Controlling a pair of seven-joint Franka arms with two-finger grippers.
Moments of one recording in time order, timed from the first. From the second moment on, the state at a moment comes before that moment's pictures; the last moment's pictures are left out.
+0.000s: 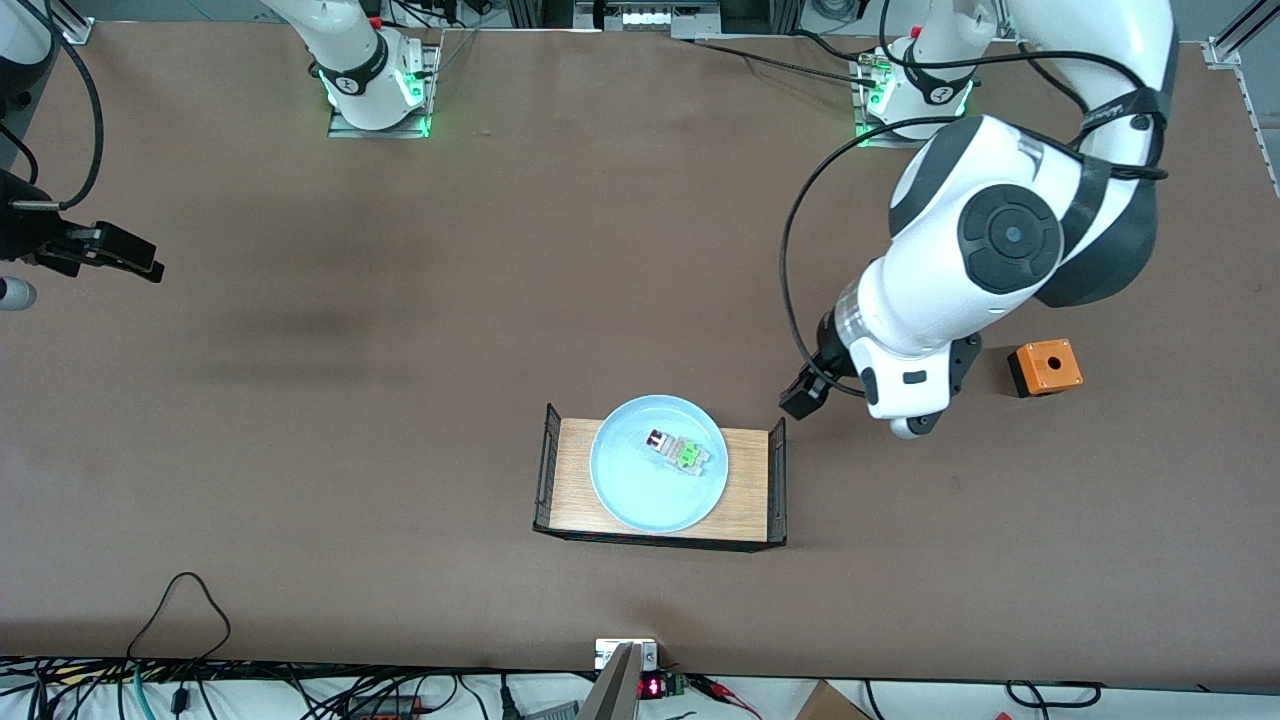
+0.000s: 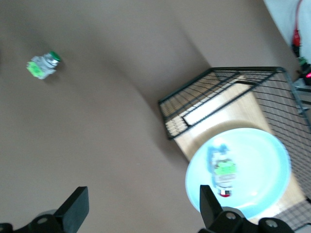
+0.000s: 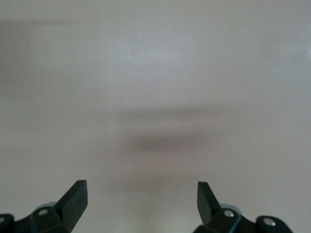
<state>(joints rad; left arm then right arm) -0.25 0.61 -0.25 -1.06 -0.02 1.71 -1.43 0.11 0.06 -0.18 -1.62 -0.01 1.64 -0.01</state>
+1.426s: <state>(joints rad) -0.72 0.93 0.22 -0.91 -0.02 2.07 -1.66 0.11 0.07 -0.18 -1.62 -0.01 1.64 -0.01</state>
